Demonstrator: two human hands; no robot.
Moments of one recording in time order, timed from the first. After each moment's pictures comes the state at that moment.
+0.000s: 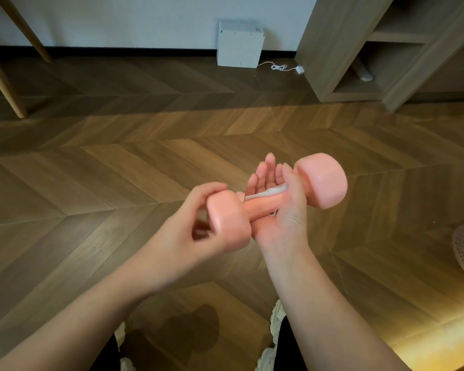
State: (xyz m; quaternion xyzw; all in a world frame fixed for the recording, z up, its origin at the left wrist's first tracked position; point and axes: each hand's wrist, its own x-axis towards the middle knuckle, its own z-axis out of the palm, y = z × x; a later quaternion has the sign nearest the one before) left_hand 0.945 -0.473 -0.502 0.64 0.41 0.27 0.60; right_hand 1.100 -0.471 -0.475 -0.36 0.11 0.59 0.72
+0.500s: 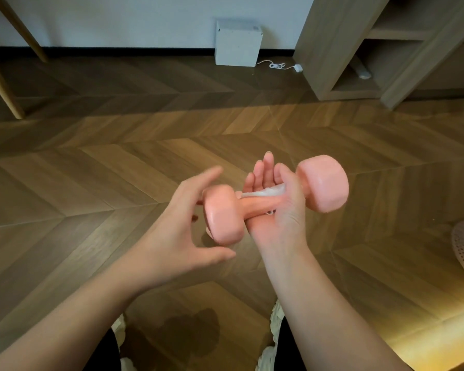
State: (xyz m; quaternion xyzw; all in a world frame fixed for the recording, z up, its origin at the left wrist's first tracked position) left_hand 0.938 -0.464 -0.507 0.76 0.39 0.26 0.45; right_hand 1.099 -0.472 -0.473 -0.36 0.12 0.59 0.71
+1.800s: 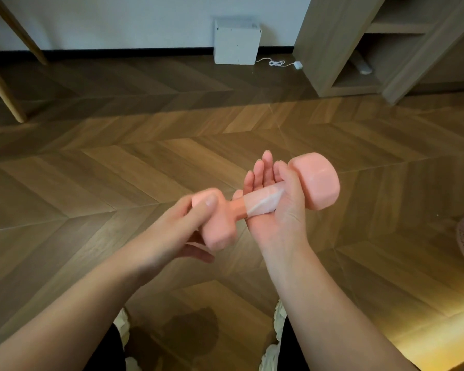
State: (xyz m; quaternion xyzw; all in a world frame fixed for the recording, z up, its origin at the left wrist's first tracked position) left_hand 0.943 -0.463 -0.507 0.53 0.40 0.25 0.70; right_hand 1.102 -0.470 -0.477 -0.36 0.12 0.59 0.71
